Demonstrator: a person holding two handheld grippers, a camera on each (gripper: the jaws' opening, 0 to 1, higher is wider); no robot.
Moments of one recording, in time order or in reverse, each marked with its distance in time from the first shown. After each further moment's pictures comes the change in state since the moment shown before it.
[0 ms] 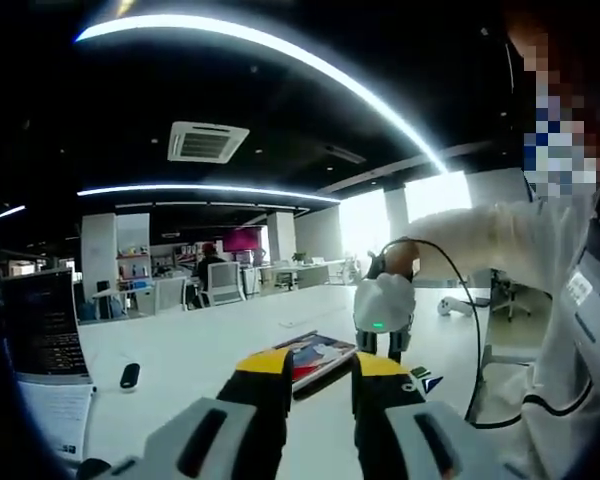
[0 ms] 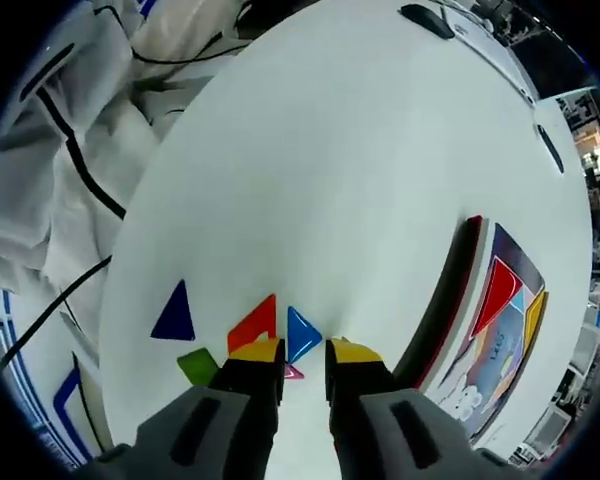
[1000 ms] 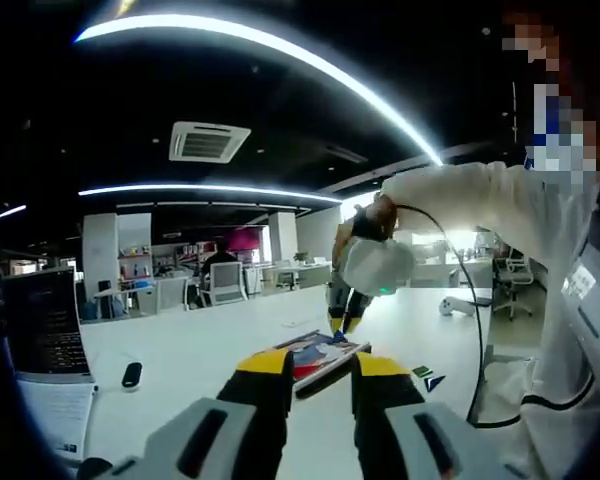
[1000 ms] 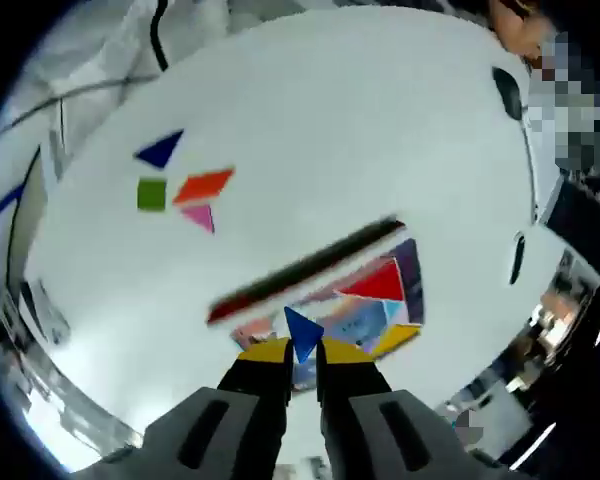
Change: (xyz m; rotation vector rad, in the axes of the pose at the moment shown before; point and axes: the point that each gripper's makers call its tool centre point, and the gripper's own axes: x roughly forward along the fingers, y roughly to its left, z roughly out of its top) left arm -0.002 0.005 -0.002 -0.002 -0.002 0.010; right arm -0.091 -0.111 -0.027 -0.880 0.445 -0.293
